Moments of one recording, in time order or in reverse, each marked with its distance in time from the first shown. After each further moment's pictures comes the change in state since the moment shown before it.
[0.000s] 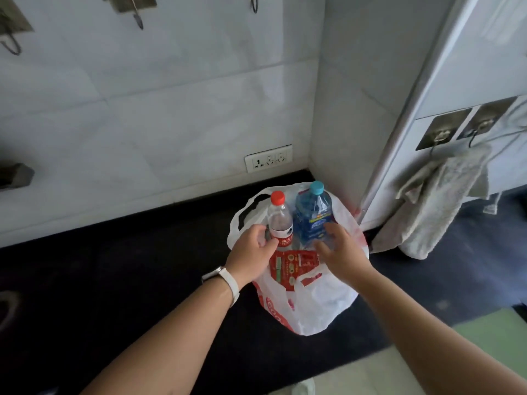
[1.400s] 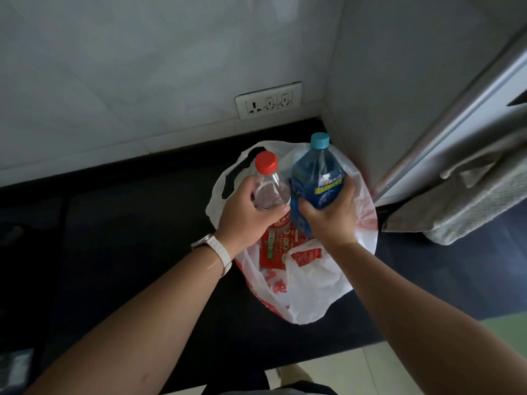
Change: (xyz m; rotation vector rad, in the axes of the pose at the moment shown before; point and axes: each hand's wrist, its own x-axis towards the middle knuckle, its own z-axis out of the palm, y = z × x) left_hand 0.060 -0.018 0.033 -0.213 0.112 0.075; right_hand 0.077 0.027 0.051 0.270 0.272 -0.004
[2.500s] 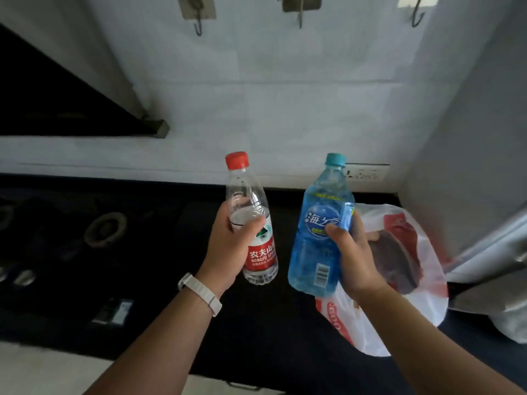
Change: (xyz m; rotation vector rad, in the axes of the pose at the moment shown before) left_hand -0.149 0.035 -0.170 -0.621 0.454 0.007; right_hand -0.124 -0.161 0.025 0.671 -0.624 0.019
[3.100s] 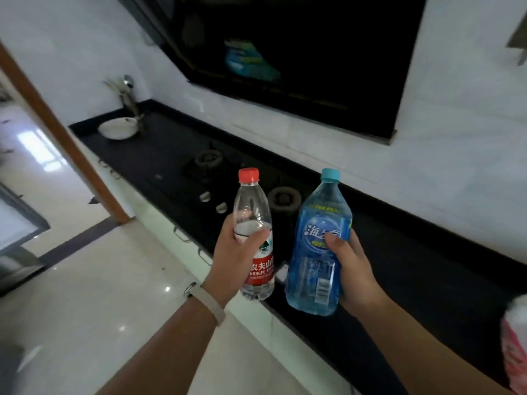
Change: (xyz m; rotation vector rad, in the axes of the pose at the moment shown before) left_hand -0.164 0.038 -0.327 0.001 0.661 0.012; right_hand -0.103 0.100 0.330 -0.061 -0.554 0.254
